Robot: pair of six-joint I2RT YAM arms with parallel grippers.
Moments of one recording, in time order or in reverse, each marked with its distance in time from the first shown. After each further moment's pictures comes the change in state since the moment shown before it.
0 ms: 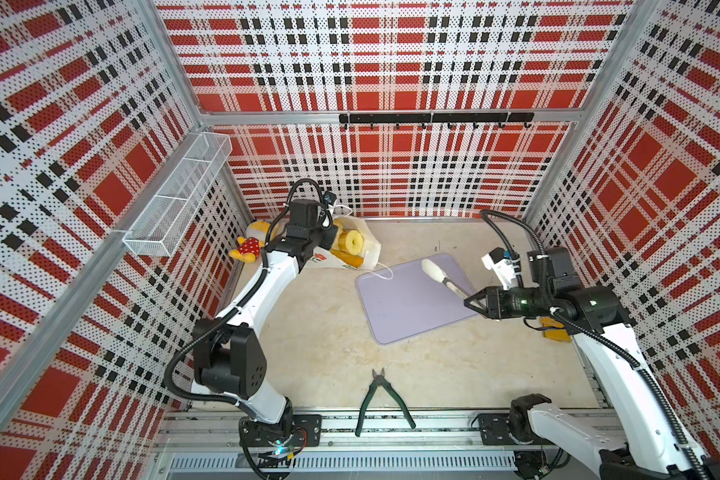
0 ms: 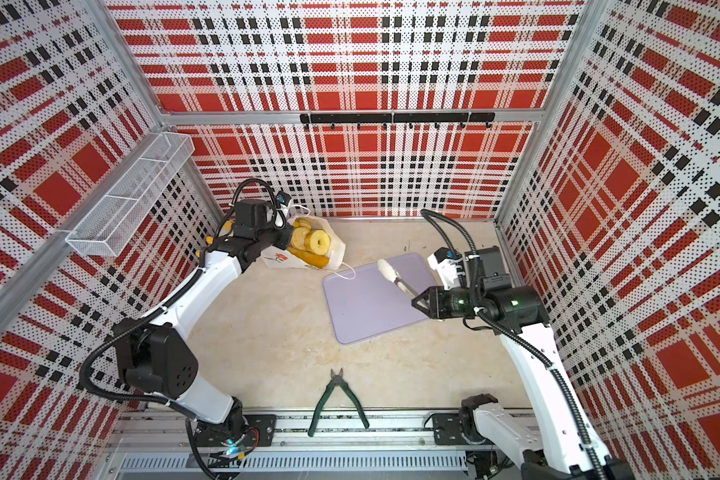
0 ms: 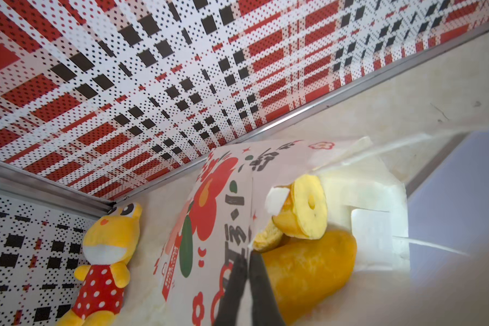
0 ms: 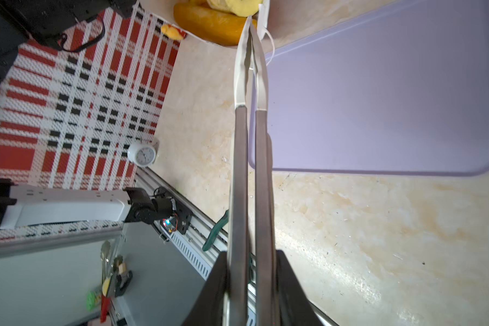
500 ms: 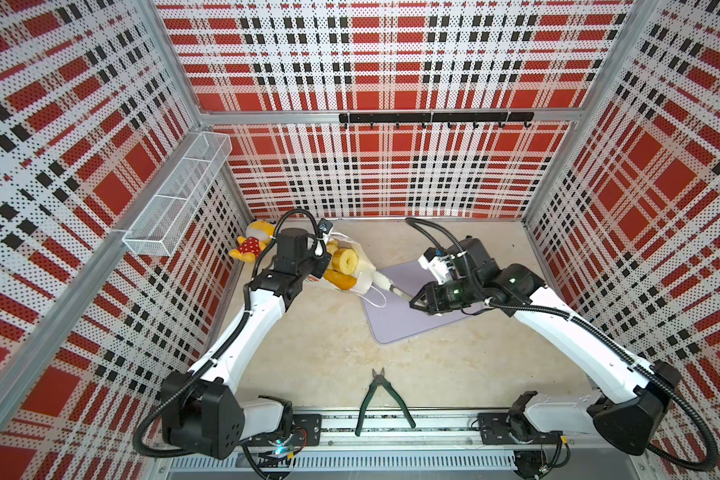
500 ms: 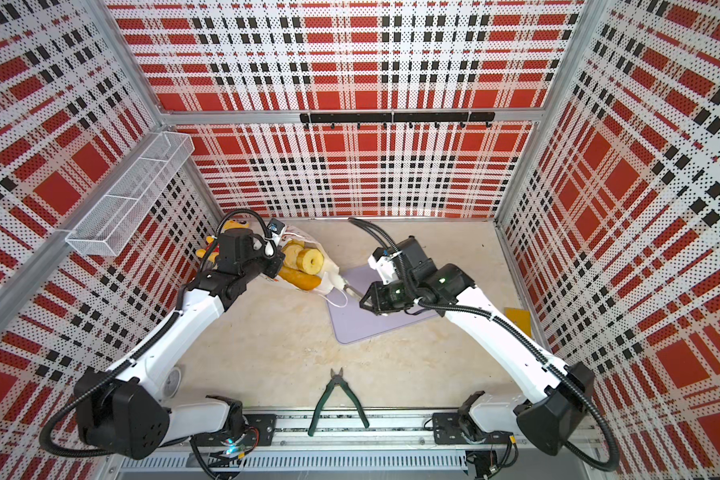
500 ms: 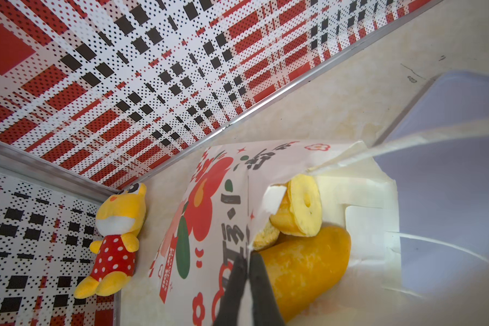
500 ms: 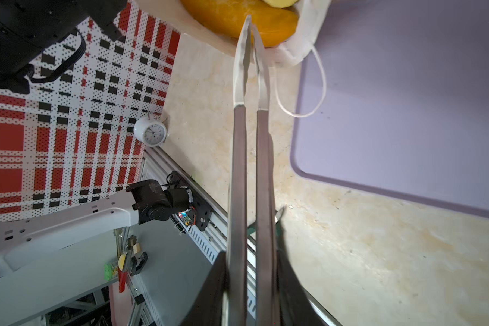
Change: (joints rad) left arm -0.025 -0.296 -0.319 0.050 0.009 0.070; right arm 0.425 0.285 0.056 0.275 0.139 0.322
